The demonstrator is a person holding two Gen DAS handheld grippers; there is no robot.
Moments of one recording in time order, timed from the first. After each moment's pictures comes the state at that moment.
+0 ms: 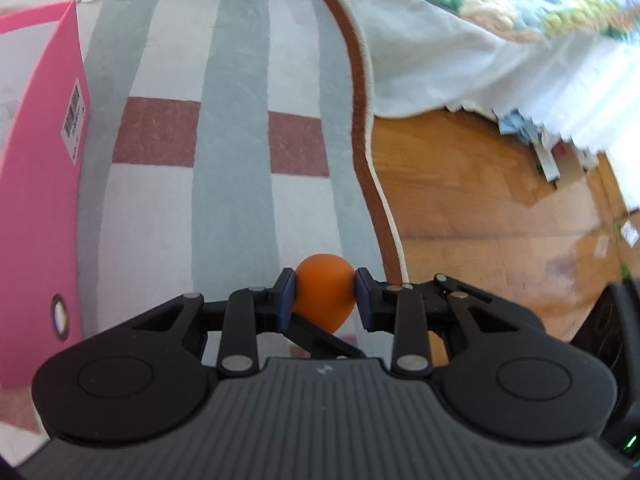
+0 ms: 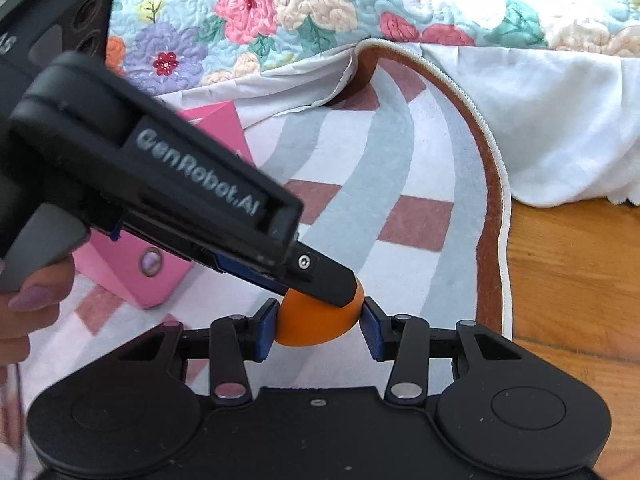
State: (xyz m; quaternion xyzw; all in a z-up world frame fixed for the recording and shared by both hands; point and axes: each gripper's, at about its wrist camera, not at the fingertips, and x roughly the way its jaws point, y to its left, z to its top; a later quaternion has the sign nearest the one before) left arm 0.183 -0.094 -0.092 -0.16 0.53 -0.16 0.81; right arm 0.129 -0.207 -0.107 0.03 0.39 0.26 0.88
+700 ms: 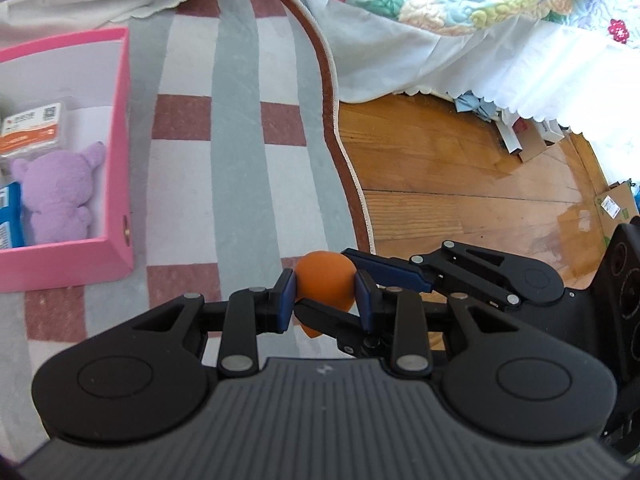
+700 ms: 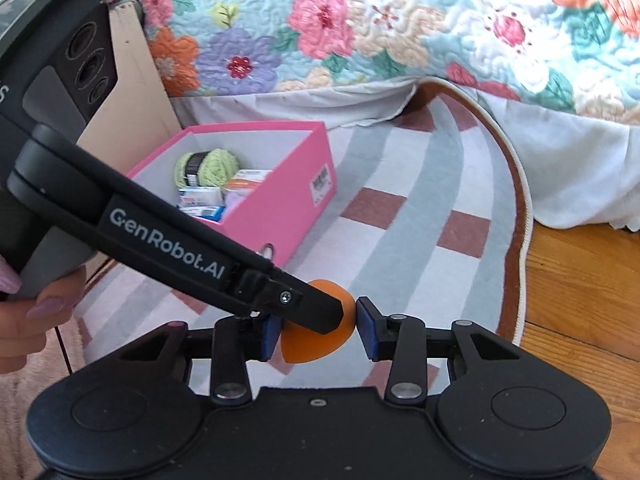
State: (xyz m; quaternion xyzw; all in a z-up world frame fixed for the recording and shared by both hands) left arm 0.100 -0.062 -0.021 -0.15 0.53 -0.19 0.81; right arm 0.064 -0.184 -0.026 -0.01 0.39 0.31 0.87
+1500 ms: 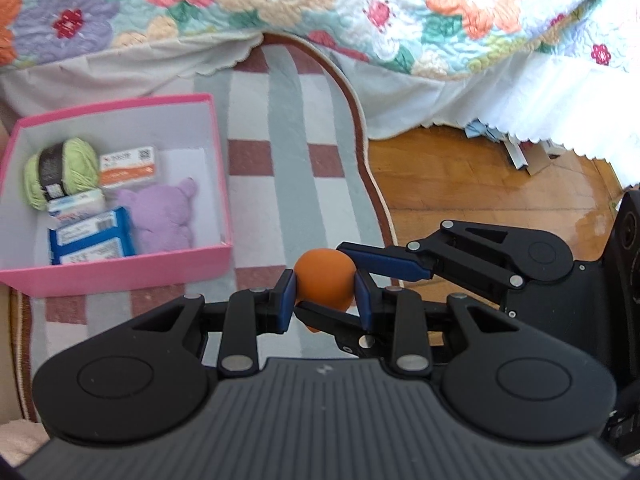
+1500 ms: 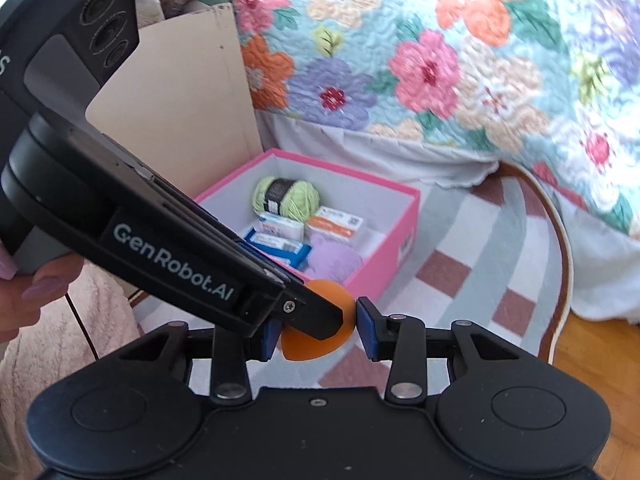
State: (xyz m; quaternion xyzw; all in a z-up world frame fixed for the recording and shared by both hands) left arm 0.058 0.005 0.070 -0.12 0.51 -0.15 0.84; right arm 0.046 -0.104 0.058 -0.08 0.36 0.37 0.85
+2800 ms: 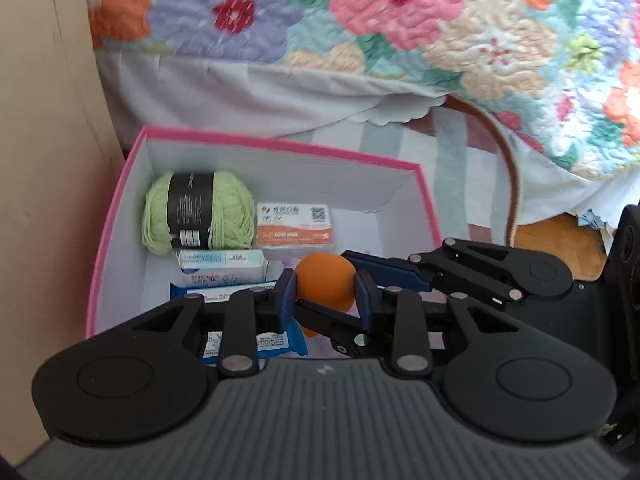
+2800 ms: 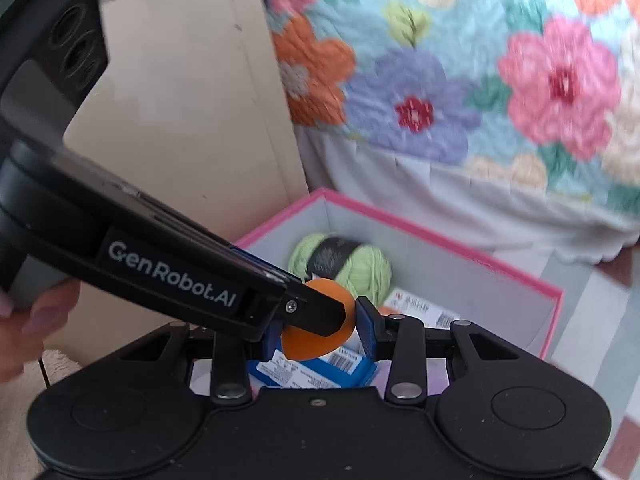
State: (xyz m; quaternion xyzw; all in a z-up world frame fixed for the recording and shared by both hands) left arm 0.136 0.160 -0.006 -0.16 0.49 -0.02 0.86; right arm 0.171 0.039 -0.015 -0.05 0.37 0.44 0.82
